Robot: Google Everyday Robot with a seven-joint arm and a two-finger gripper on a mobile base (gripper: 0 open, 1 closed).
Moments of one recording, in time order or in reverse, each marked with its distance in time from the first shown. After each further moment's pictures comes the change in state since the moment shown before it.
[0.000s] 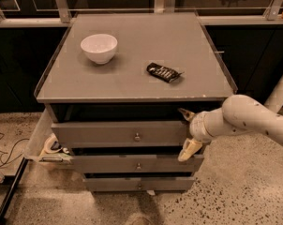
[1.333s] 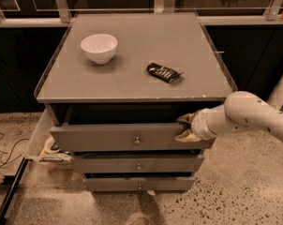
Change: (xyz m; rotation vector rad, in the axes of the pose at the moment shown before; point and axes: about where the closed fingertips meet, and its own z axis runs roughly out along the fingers) arm 0.001 -0.007 -0.004 -0.003 -0.003 0.009
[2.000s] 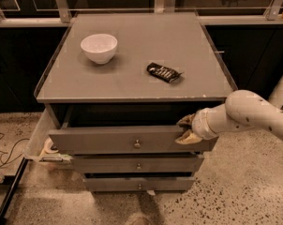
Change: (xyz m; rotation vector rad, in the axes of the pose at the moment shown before) arm -0.005 -0.001 -0.007 -0.002 -0.002 -0.001
